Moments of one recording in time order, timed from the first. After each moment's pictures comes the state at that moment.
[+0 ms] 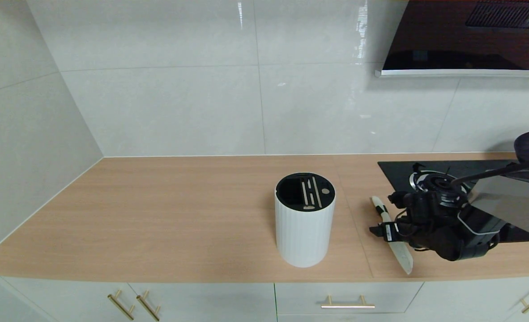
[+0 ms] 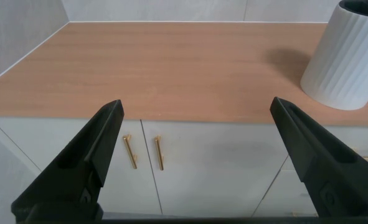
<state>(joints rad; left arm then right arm) 0.00 0.00 0.00 0.00 0.03 0.00 0.12 2.40 -1.00 -0.75 -0.02 0.01</state>
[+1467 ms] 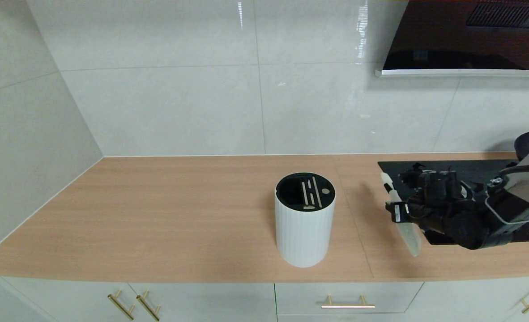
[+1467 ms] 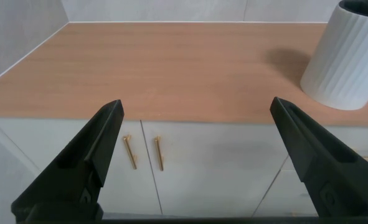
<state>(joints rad) 0.00 0.01 -0.04 0.01 0.00 0.00 0.13 2.19 -0.95 -0.75 -0.07 0.01</state>
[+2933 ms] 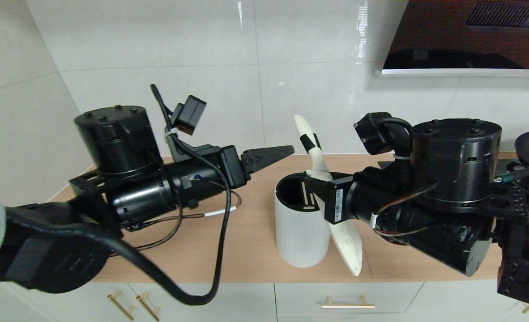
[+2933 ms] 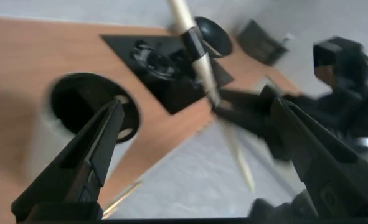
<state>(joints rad) -0.52 1.73 -0.86 -0.87 -0.47 -0.59 0.87 1.67 -0.94 -0.56 -0.31 0.21</state>
